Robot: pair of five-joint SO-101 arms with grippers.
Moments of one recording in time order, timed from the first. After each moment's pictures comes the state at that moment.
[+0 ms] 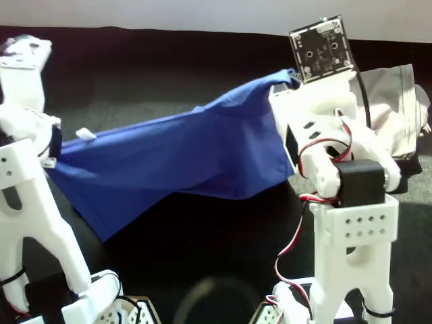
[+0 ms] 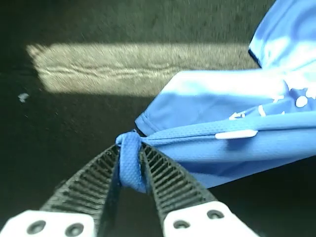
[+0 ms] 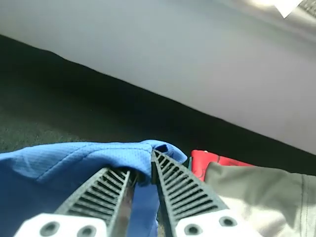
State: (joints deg) left arm -27.7 -18.5 -15.6 100.4 -22.8; right arm -13.1 -33.9 -3.1 65.1 17.5
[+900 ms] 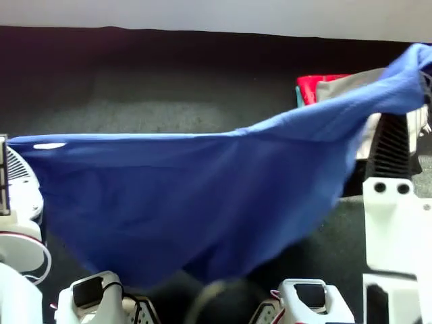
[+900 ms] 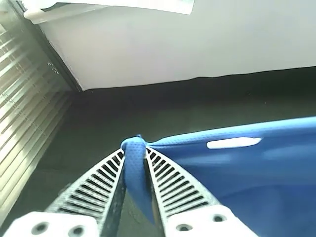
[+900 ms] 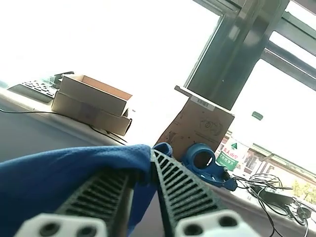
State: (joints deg) left arm -27.5 -47.3 -26.9 99.5 -19.9; right arm -4.4 -34.5 -60.6 84.6 27.2
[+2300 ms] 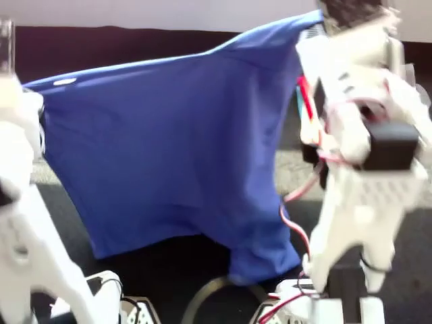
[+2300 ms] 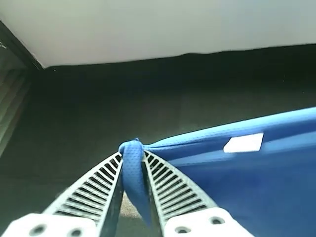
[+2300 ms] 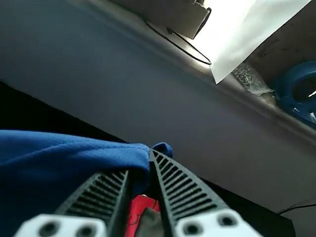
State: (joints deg) left arm -26.9 -31.7 -5.0 73.4 -19.9; right arm -8.5 -9.4 -39.1 71.1 27.2
